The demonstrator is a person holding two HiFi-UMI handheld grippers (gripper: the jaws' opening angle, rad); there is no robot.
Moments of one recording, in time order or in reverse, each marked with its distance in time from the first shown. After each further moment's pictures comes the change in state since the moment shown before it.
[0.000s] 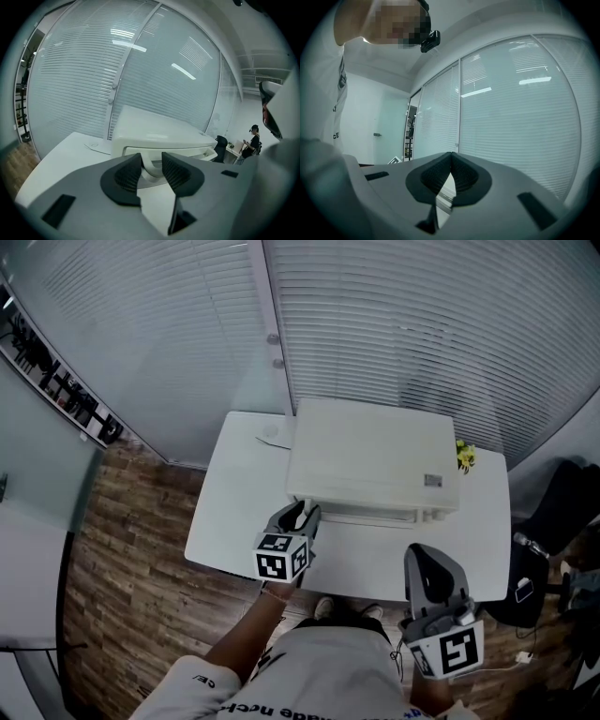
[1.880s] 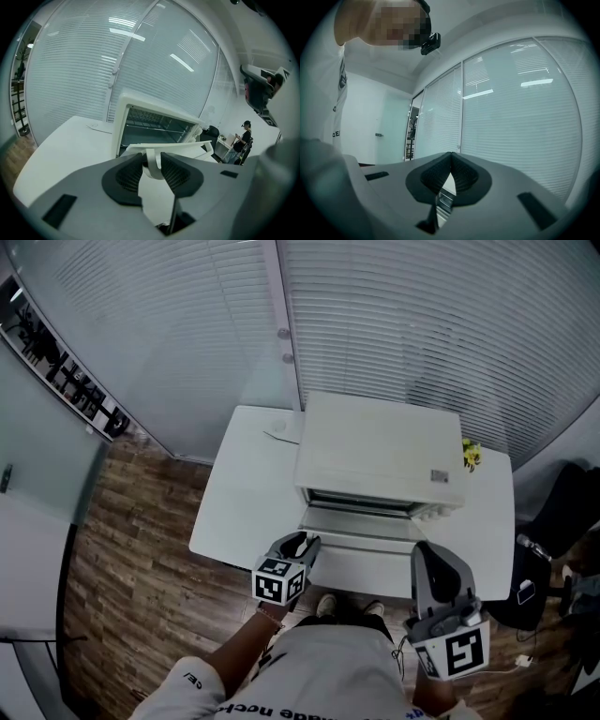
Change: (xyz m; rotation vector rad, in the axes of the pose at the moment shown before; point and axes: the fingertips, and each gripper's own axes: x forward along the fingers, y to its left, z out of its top) left arm -0.048 -0.009 -0.079 -0.018 0.133 -0.056; right arm -0.008 0.009 0.008 -0.015 -0.024 0.017
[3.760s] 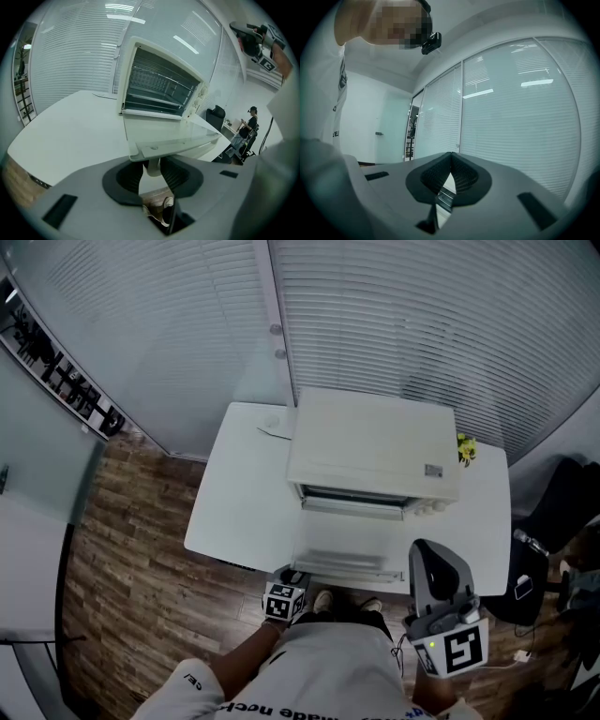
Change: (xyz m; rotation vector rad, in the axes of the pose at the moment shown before) left arm 0.009 0.021 -0.167 0.021 0.166 0.079; right arm -0.008 -0.005 -0.004 -0.008 0.014 -0.004
